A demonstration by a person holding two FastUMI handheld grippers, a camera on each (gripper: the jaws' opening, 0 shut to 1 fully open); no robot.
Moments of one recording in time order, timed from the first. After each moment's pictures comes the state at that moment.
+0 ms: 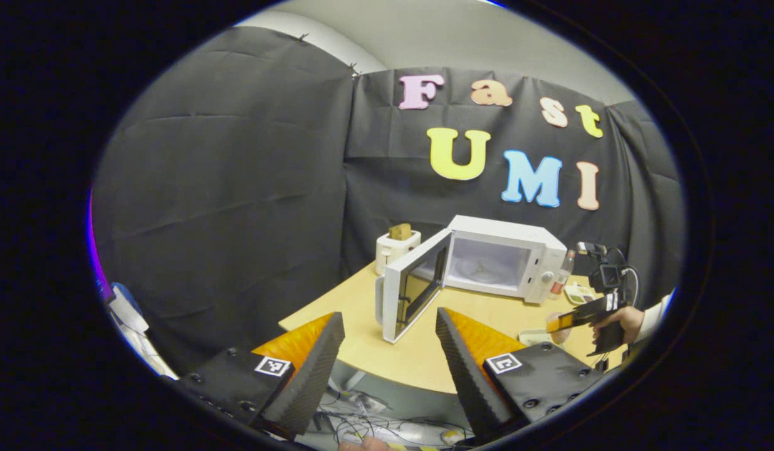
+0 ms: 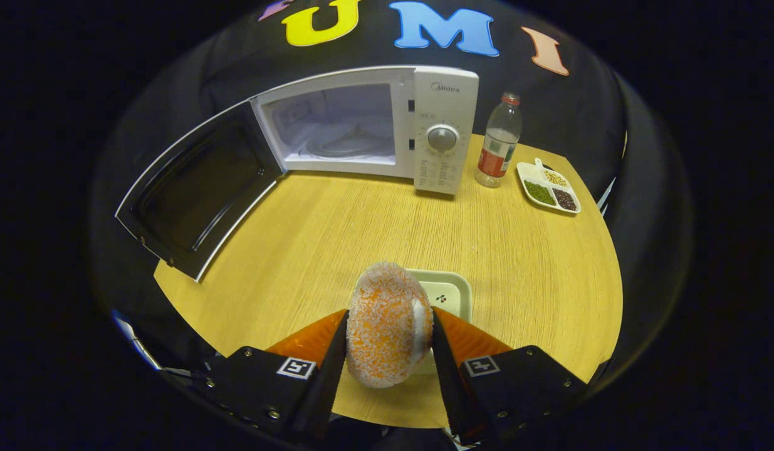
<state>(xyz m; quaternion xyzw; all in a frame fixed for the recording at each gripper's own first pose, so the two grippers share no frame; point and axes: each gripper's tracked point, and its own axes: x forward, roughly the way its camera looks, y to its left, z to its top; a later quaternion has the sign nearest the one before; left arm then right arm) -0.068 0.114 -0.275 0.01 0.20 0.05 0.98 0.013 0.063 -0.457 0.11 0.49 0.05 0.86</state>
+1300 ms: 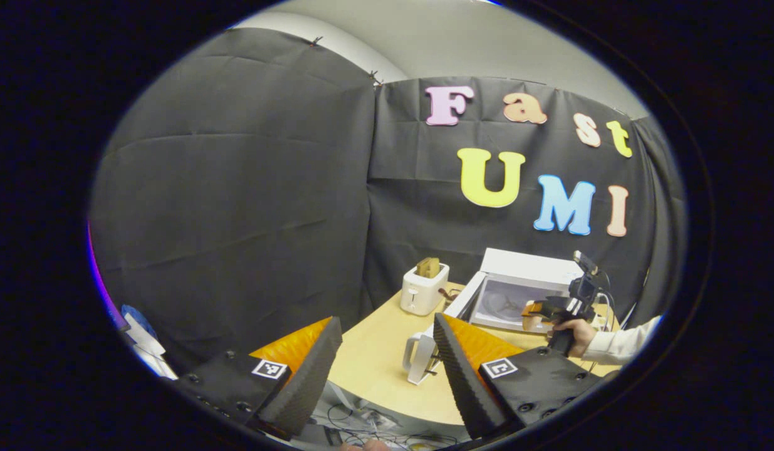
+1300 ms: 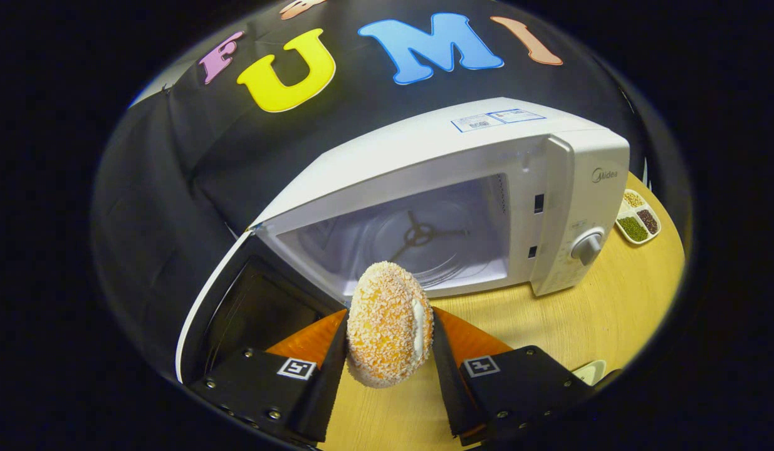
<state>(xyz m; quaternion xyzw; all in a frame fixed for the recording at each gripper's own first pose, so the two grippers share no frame) 0.018 0.177 -0.210 0.01 0.21 0.12 0.97 0.258 0.176 -0.442 0.29 0.36 0.03 0.89</state>
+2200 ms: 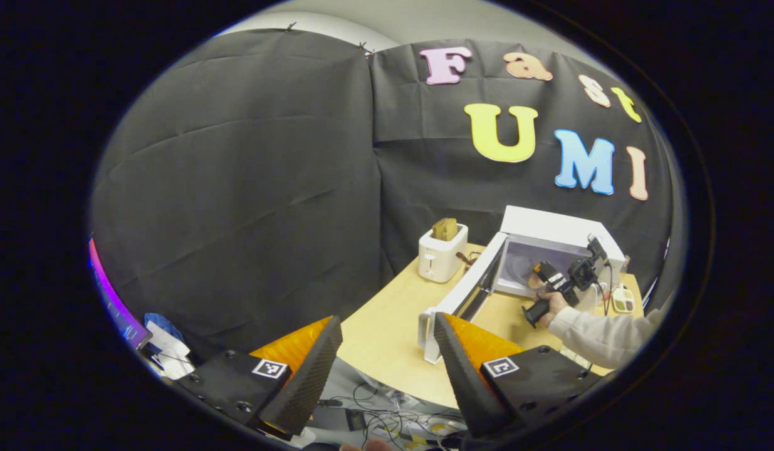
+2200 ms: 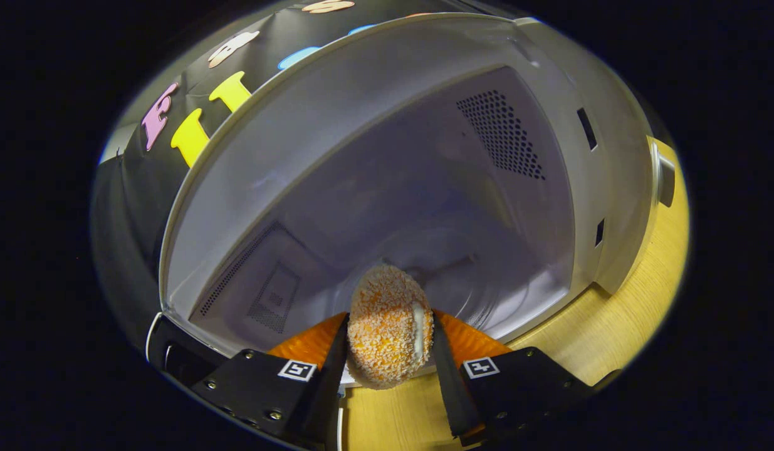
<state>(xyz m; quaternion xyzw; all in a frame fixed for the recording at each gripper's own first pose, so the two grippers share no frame) 0.041 0.166 -0.250 0.06 0.30 0.15 0.94 0.368 0.172 -0.514 0.40 0.23 -0.10 0.88</state>
